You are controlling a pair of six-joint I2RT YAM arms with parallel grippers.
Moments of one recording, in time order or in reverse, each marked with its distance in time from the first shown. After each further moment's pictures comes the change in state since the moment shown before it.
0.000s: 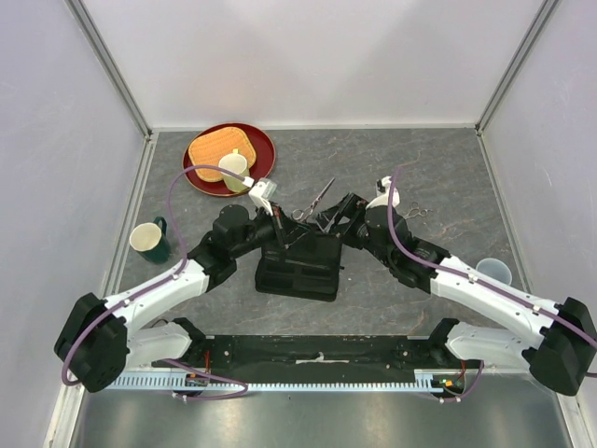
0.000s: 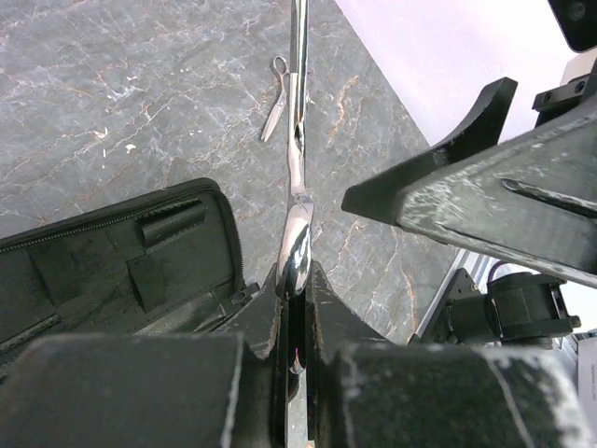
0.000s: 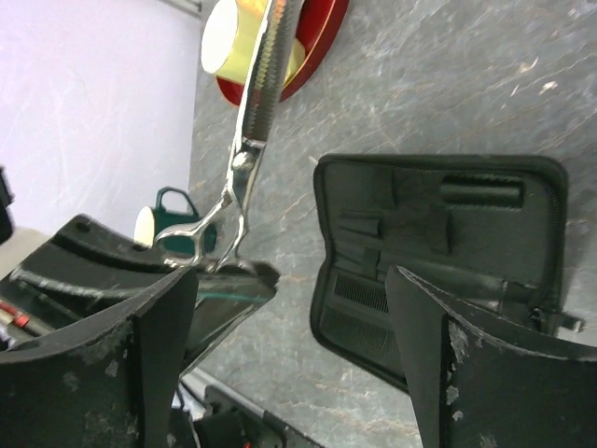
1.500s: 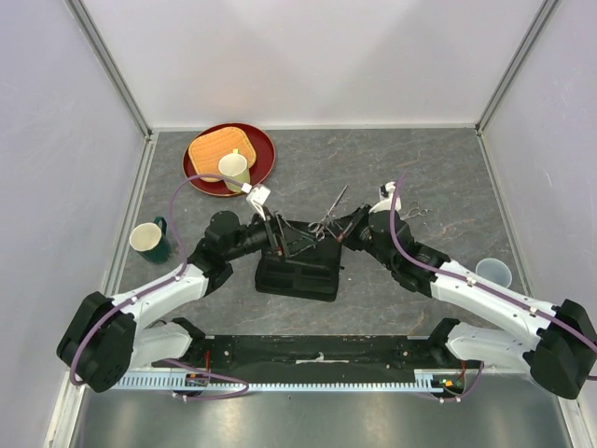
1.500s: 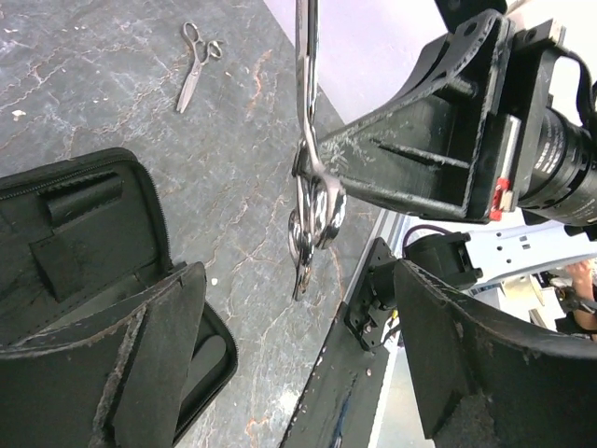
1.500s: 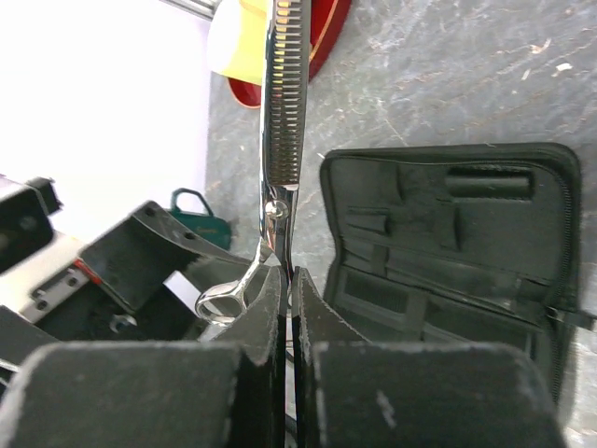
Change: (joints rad) left arm 0.083 -0.002 -0.083 0.157 0.257 -0.158; right arm -0.027 -0.019 -0.073 0.065 -0.021 0.031
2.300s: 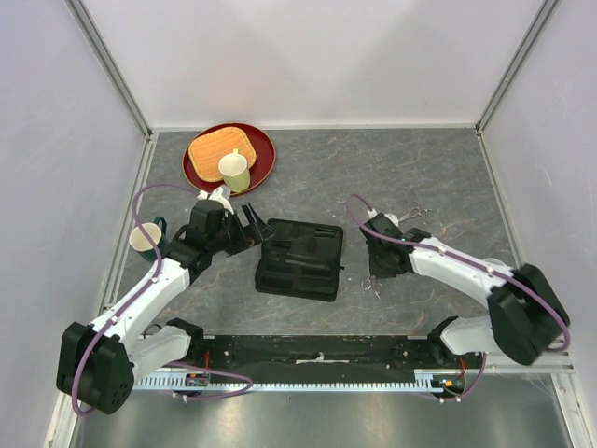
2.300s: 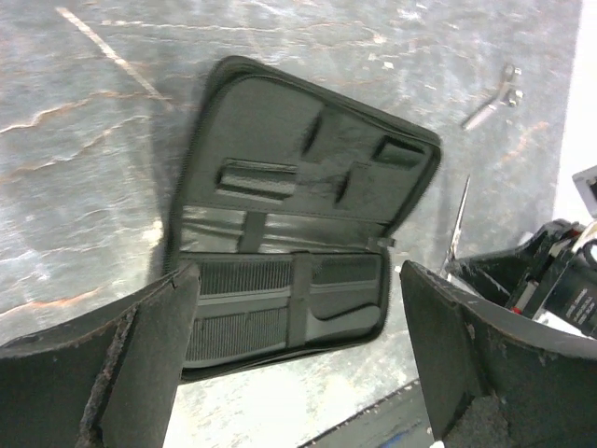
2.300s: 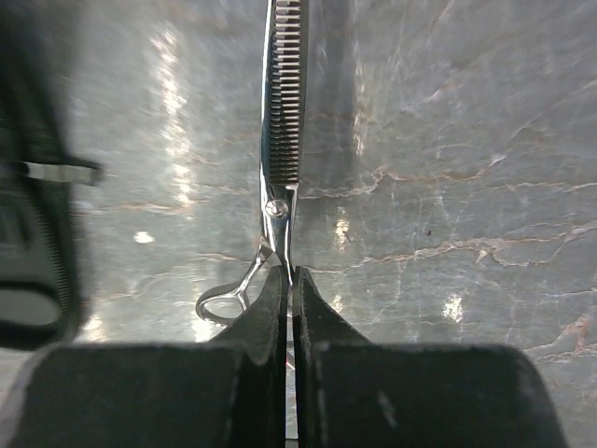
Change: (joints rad) left arm 0.209 -0.113 0.128 -0.784 -0.354 0.008; right arm -0.177 0.307 0.036 -0.658 -0.053 -0.514
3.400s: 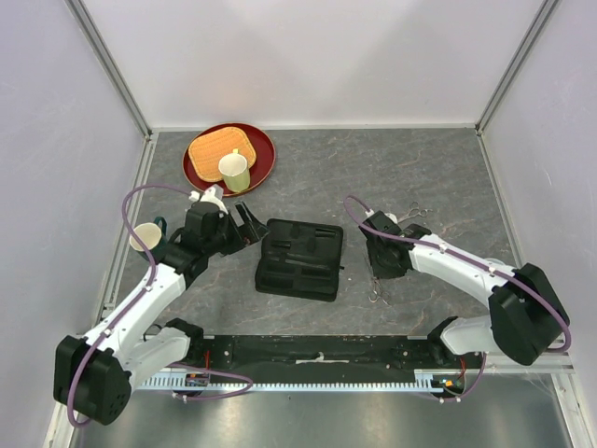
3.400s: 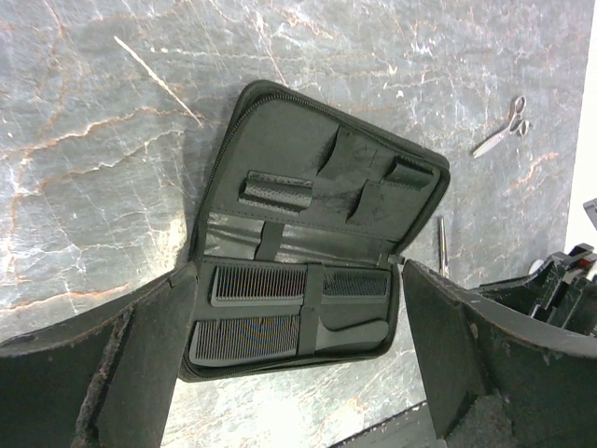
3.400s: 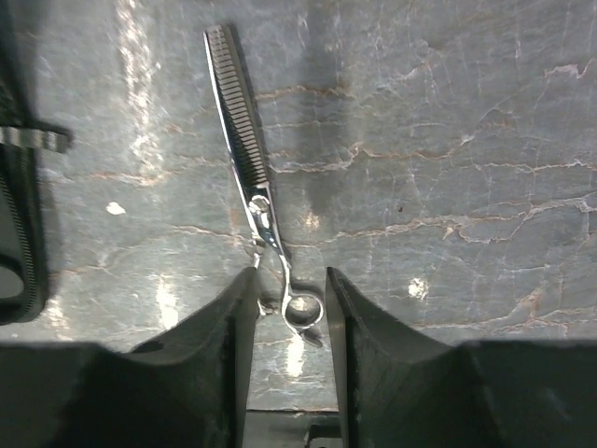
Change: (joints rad) left arm 0.000 -0.069 0.012 -0.041 -0.078 0.000; right arm 0.000 -0.042 0.056 -0.095 0.019 -0.054
